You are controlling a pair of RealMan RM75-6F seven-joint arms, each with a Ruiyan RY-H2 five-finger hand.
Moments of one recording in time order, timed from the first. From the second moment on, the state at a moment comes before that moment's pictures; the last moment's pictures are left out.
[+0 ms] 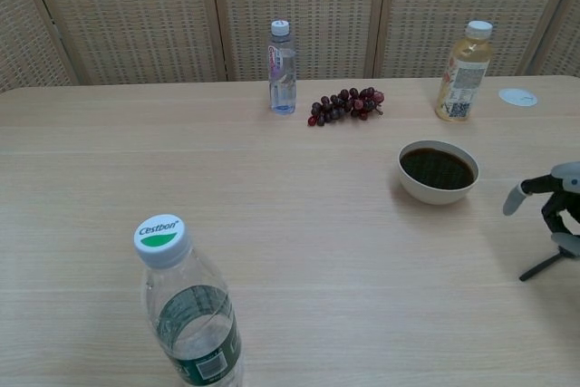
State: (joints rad) left arm -0.02 -1.15 0.02 -1.52 1.56 1.52 -0.04; right arm 0.59 -1.26 -0.03 -1.59 -1.10 0.86 -0.20
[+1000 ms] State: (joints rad) left arm 0.00 -1.15 0.03 -1.49 1.56 1.54 -0.08; right arm 0.50 -1.39 -0.04 -1.38 -1.35 1.04 -0.28
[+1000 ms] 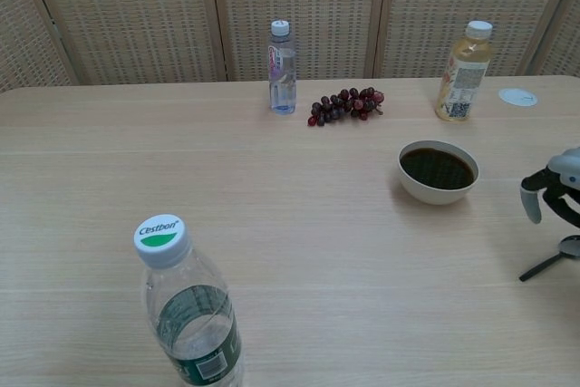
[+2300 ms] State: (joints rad) left arm 0.01 -1.15 0.03 -1.47 1.55 1.54 -0.09; right arm 0.53 -1.52 -0.03 -1.20 -1.37 0.91 -0.29
